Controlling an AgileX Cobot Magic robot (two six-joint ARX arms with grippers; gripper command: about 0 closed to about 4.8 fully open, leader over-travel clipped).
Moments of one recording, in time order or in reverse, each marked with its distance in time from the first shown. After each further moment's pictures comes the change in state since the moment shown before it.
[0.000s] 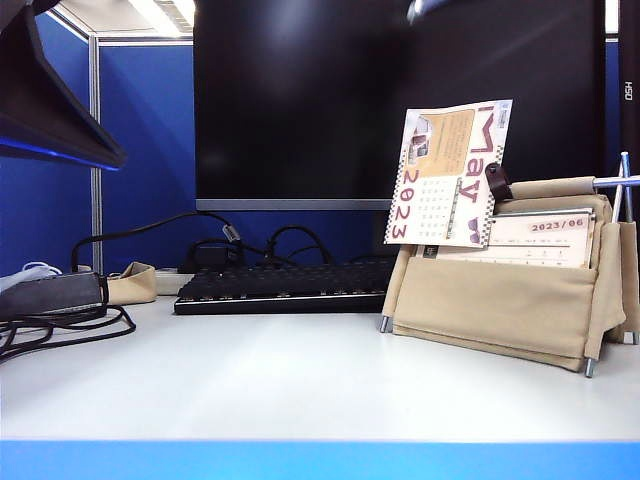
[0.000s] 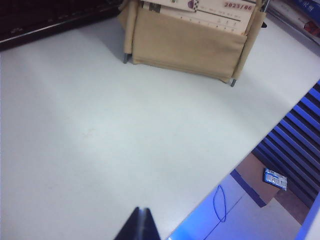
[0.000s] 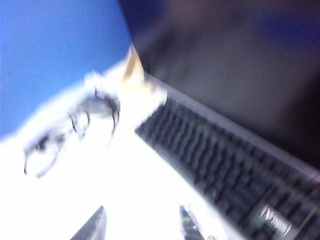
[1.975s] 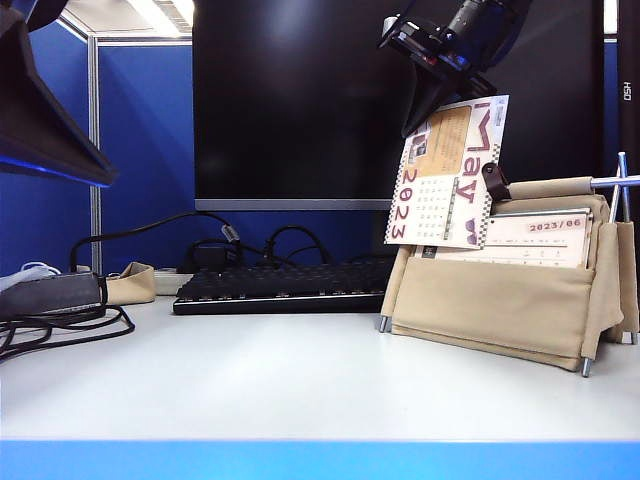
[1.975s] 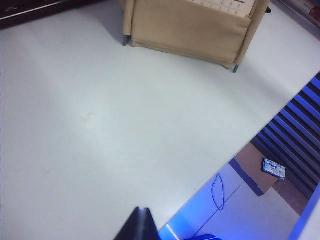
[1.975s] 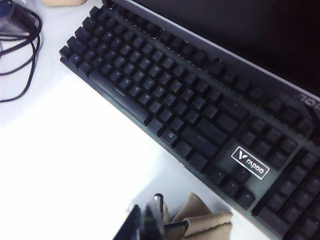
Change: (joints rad) left arm 0.000 0.000 -0.001 -0.046 -0.002 0.000; right arm 0.027 0.232 0.054 -0.092 0.215 -0.059
